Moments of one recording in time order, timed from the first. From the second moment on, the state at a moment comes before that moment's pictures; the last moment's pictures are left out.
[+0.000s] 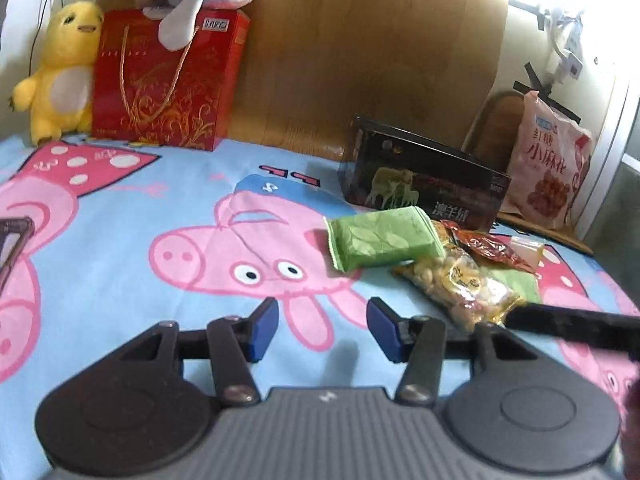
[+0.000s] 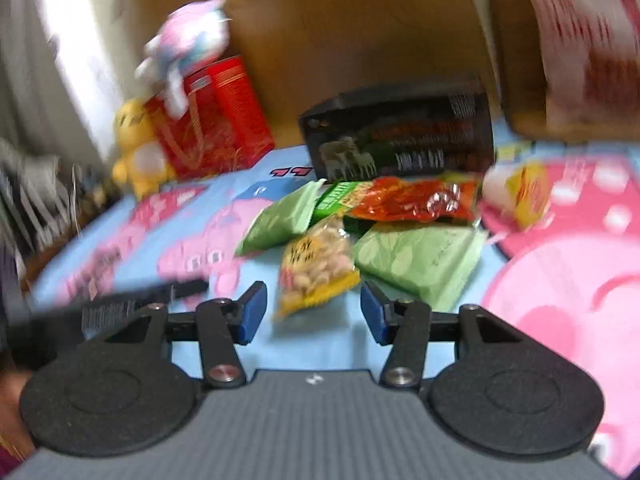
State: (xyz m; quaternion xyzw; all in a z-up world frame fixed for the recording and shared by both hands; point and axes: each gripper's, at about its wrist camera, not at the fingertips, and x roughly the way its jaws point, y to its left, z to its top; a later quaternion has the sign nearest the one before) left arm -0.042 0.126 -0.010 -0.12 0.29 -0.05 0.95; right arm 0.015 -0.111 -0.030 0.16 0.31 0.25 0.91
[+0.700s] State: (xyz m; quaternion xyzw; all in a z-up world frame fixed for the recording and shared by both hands) left arm -0.045 0.057 0.020 -0.10 0.29 -0.28 0.91; right arm -0.084 -0.217 -0.020 0.12 0.28 0.24 0.92
